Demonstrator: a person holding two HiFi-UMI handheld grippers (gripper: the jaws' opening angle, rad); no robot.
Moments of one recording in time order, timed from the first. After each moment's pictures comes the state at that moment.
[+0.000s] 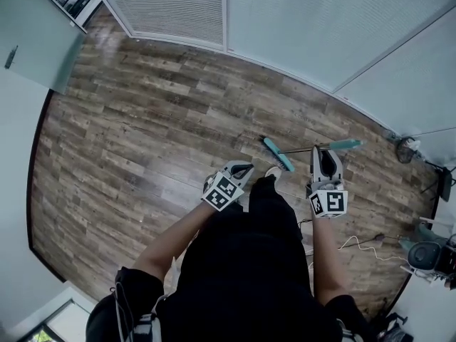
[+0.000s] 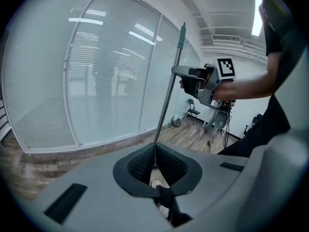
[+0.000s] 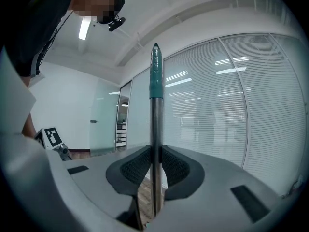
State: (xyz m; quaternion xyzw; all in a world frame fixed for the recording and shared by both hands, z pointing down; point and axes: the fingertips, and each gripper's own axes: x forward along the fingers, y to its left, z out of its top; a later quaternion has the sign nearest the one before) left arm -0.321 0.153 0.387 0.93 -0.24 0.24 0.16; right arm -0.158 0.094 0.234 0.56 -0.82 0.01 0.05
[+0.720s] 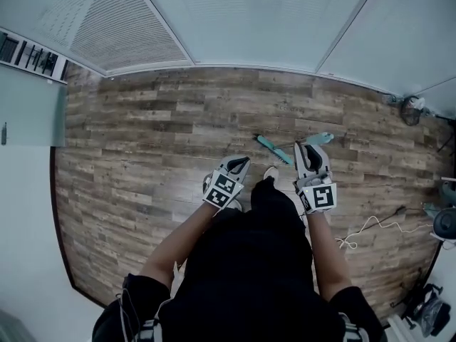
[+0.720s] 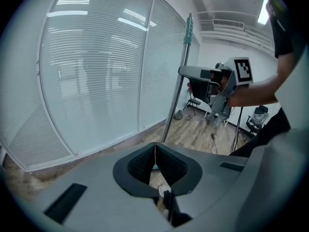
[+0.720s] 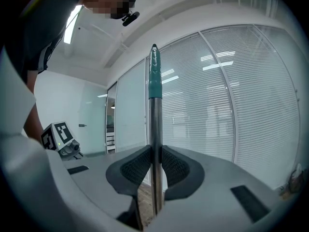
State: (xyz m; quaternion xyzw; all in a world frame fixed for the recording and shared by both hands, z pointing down) left arm -0.188 0.045 0.390 0.92 -0.21 0.31 0.13; right arm -0.043 0.029 0.263 0.60 -0.80 0.05 0.02
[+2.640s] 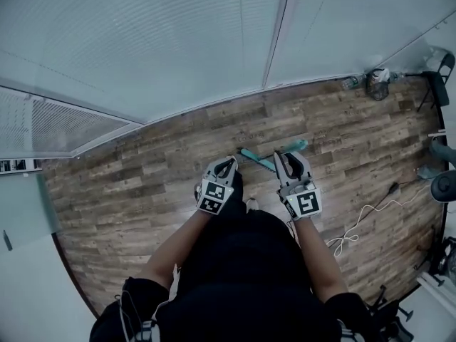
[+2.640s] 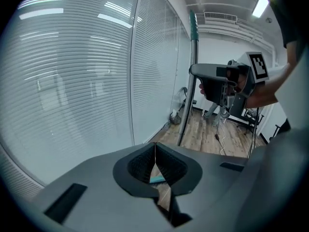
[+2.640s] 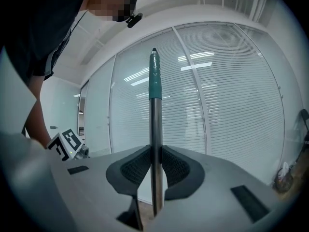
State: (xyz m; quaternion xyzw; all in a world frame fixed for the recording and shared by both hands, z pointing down) left arm 0.053 -0.158 0.414 0.93 -0.14 0.32 0.08; right arm 0.177 -0.116 0.285 0.69 -0.72 0.07 0.00
